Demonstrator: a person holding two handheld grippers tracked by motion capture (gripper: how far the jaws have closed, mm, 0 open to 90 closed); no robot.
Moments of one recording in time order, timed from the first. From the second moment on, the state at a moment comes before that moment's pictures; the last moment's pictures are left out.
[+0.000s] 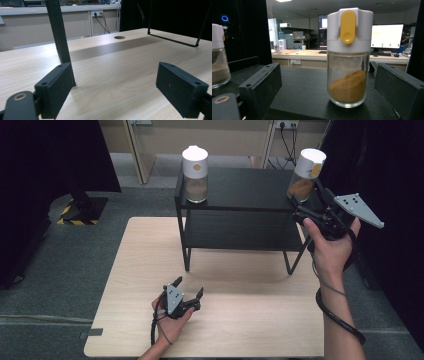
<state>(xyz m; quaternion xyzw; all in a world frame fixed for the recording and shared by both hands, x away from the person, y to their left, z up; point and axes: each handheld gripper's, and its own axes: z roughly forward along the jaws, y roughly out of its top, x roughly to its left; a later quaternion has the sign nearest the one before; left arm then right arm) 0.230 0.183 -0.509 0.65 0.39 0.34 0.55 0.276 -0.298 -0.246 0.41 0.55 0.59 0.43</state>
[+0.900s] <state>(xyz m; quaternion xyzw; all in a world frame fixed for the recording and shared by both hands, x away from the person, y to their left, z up) 0.230 0.182 -0.509 0.65 0.39 0.34 0.55 0.251 -0.300 -0.288 0.41 0.56 0.59 0.41</state>
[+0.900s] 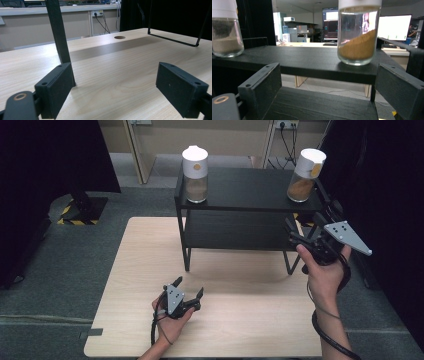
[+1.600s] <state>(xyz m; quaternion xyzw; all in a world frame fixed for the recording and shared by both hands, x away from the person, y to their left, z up) 0.230 0.182 -0.509 0.65 0.39 0.34 0.55 0.238 -0.300 -0.328 0.41 0.59 0.57 0.39</state>
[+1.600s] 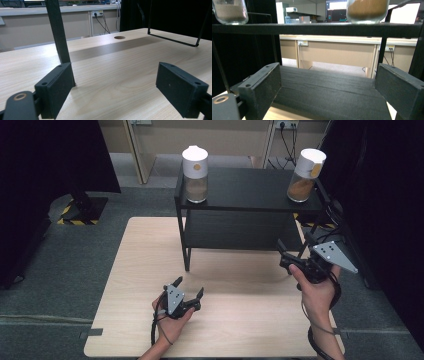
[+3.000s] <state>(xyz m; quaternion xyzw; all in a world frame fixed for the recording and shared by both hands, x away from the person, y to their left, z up) 0.229 0.181 -0.510 0.65 0.39 0.35 0.55 0.215 -0.315 -0.417 0.45 0.62 0.55 0.34</state>
